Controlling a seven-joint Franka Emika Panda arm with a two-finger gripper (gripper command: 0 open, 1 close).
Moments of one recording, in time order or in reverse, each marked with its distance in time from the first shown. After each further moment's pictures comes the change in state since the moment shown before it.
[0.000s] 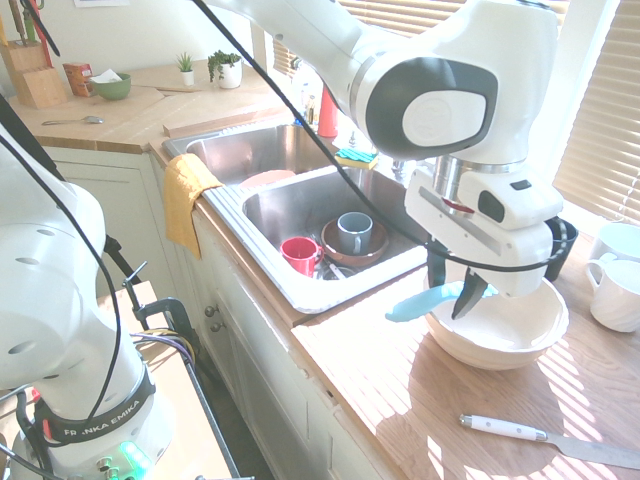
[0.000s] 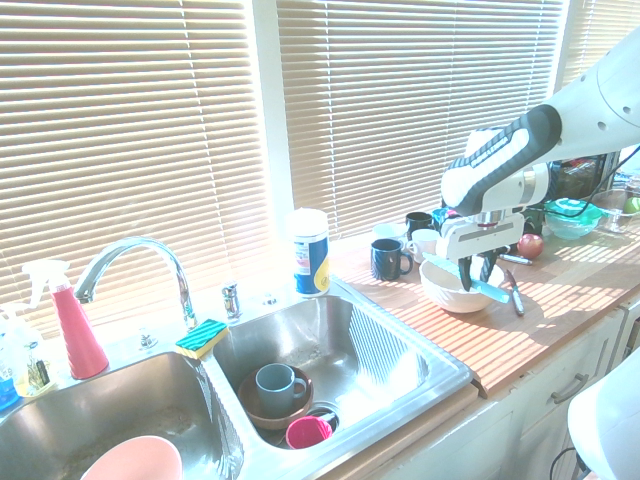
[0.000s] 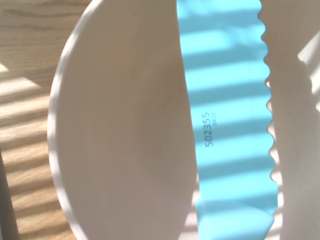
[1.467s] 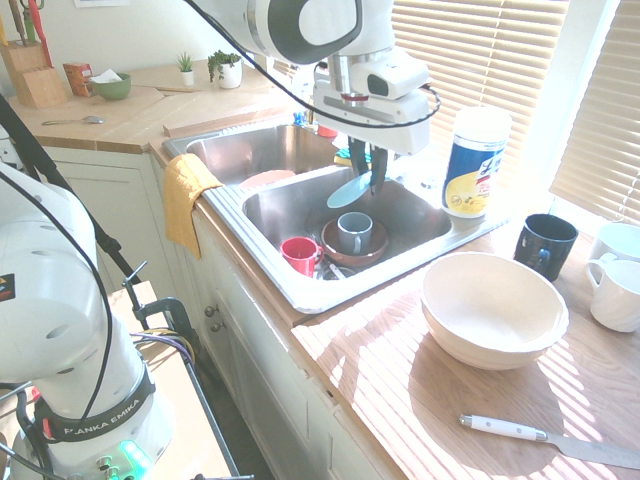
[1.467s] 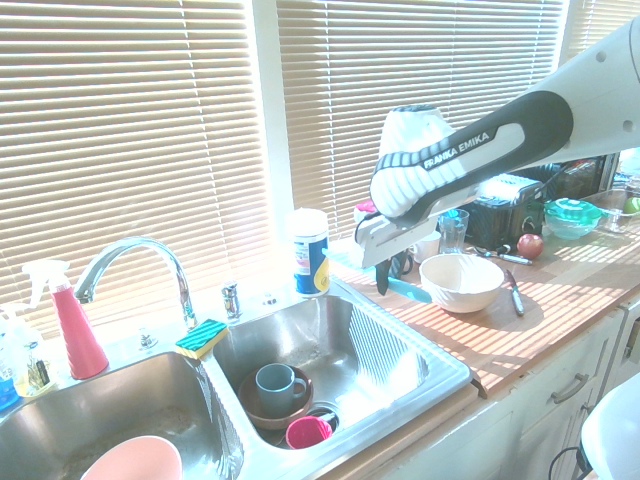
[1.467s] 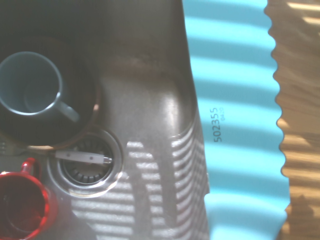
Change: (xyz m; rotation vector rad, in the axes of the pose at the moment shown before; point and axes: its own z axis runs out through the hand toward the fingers) arm -0.197 -0.141 -0.058 0.143 0.093 -0.367
